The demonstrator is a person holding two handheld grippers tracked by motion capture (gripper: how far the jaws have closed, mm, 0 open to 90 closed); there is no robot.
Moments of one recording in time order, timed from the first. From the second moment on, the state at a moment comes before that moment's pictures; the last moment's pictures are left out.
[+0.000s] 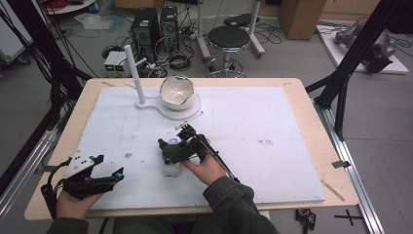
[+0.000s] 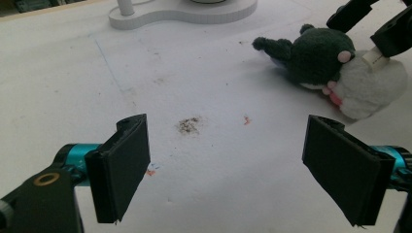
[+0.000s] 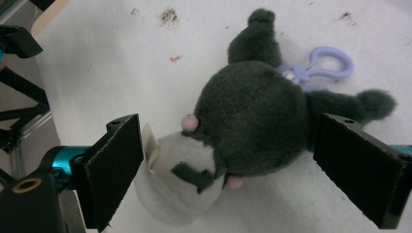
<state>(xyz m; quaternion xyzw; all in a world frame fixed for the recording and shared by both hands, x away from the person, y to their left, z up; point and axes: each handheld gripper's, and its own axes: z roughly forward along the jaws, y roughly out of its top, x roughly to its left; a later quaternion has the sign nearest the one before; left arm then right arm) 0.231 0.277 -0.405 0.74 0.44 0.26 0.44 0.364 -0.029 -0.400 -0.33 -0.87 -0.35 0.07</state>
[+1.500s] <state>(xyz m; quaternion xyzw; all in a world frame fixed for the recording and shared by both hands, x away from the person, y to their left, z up) 0.232 0.278 -0.405 0.74 0.44 0.26 0.44 0.350 -0.013 -0.395 -0.23 -0.93 -0.27 -0.07</state>
